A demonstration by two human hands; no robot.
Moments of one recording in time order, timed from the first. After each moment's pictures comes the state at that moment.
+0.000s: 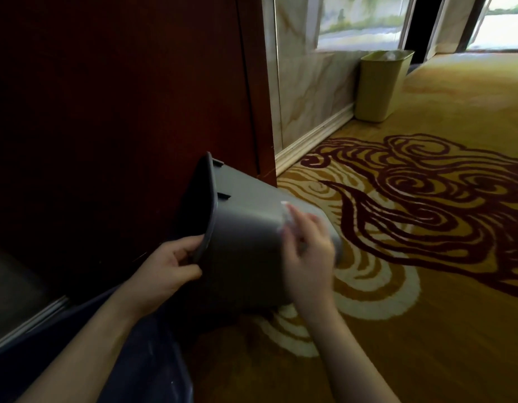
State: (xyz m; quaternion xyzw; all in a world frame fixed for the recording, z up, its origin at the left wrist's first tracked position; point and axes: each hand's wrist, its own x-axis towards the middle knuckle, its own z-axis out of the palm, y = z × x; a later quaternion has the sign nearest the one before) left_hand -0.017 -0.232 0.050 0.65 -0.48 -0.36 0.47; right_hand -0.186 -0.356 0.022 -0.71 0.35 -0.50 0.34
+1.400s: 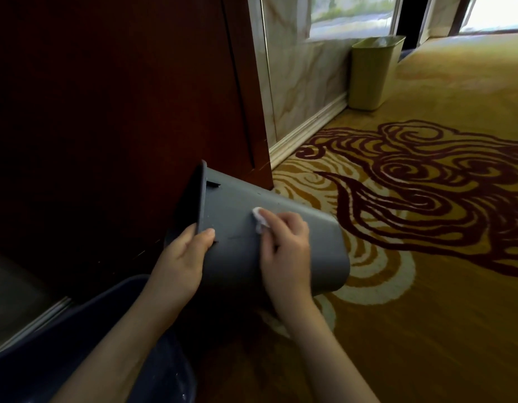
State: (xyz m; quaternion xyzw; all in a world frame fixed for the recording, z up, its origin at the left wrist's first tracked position) left_hand -0.070 -0.241 0.065 0.74 -0.35 -0.25 0.51; right_hand -0.173 -0.343 0.011 -0.73 0.35 -0.49 0.31
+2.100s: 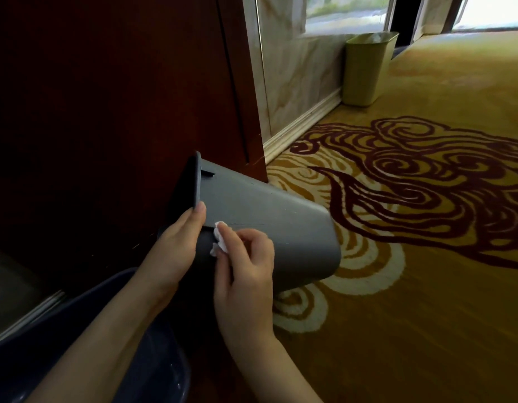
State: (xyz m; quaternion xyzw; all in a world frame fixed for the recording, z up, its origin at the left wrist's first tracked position) left_hand -0.069 -0.249 0.070 0.73 -0.31 -0.30 0.53; right_hand -0.173 -0.271 0.024 -0.75 0.33 -0.51 0.27
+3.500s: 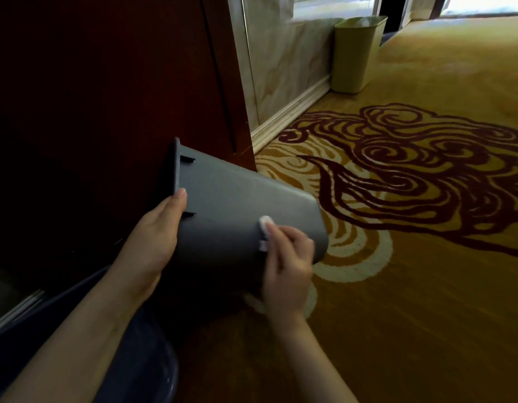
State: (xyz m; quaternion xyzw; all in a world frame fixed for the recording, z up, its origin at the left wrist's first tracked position) left_hand -0.066 -0.256 0.068 0.72 -0.30 -0.29 0.55; right_hand -0.202 -0.326 -0.040 -0.68 0.38 -0.57 0.26
